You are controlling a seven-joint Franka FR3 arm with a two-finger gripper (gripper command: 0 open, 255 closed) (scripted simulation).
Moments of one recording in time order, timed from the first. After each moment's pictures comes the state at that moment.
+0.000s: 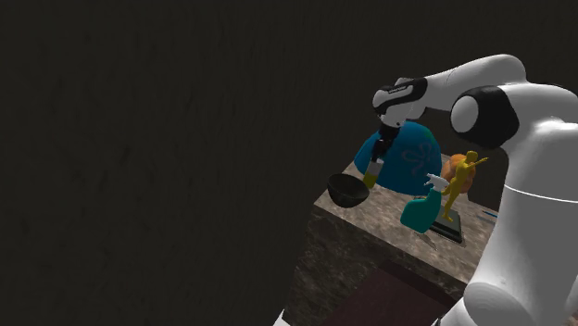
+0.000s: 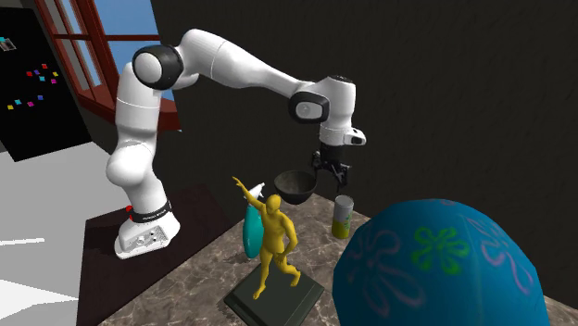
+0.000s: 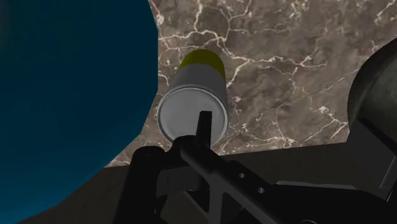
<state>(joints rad) -0.28 0.36 -0.45 -1.68 0.17 1.99 -0.87</state>
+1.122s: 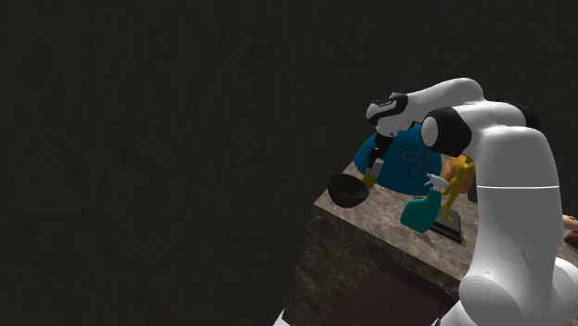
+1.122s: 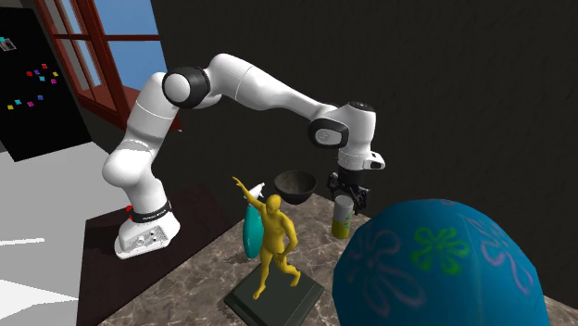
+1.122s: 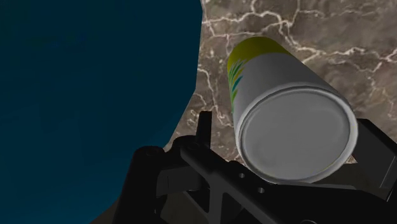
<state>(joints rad) -0.38 0.61 -0.42 -1.47 0.26 2.02 -0.96</state>
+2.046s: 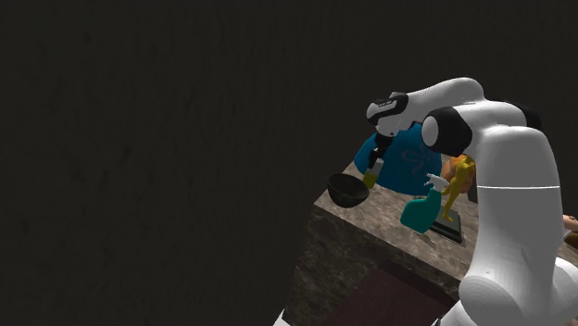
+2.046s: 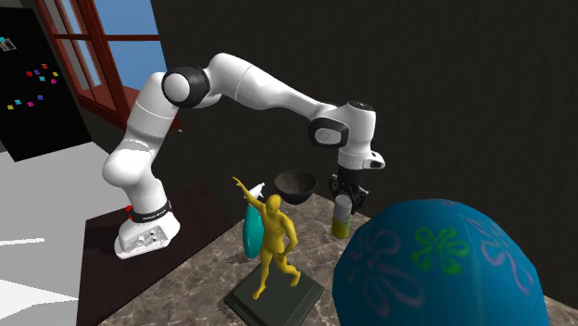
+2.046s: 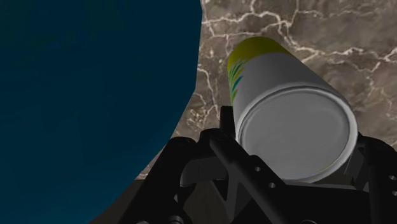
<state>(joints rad) -0.38 0.61 -0.42 -1.47 0.26 2.02 -0.96</state>
